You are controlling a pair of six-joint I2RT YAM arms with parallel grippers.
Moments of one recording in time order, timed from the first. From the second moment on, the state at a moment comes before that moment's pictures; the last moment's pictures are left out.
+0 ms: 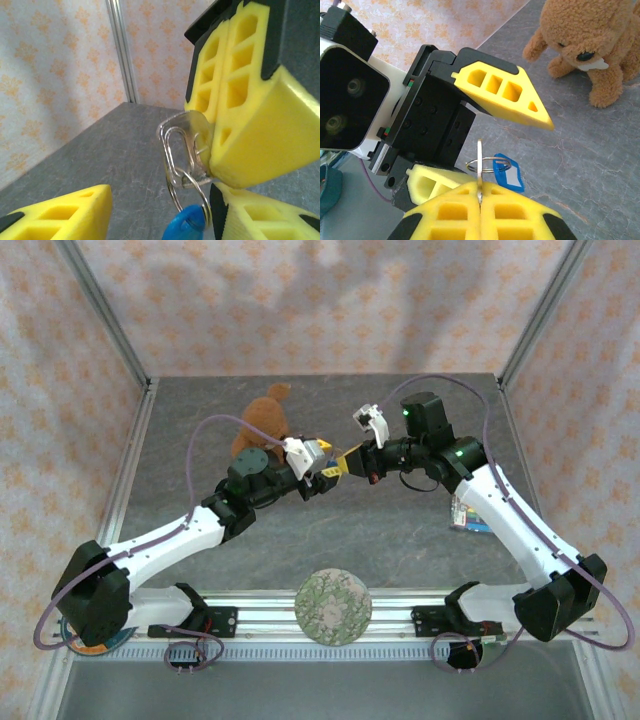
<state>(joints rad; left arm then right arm) -0.66 1.25 0.76 0.43 0.31 0.14 0.51 1.27 1.30 -0.69 -0.74 0.09</state>
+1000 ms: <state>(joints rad) -0.67 1.29 0.78 0.50 0.32 0.16 0.51 1.25 1.30 -0.67 -0.75 0.12</state>
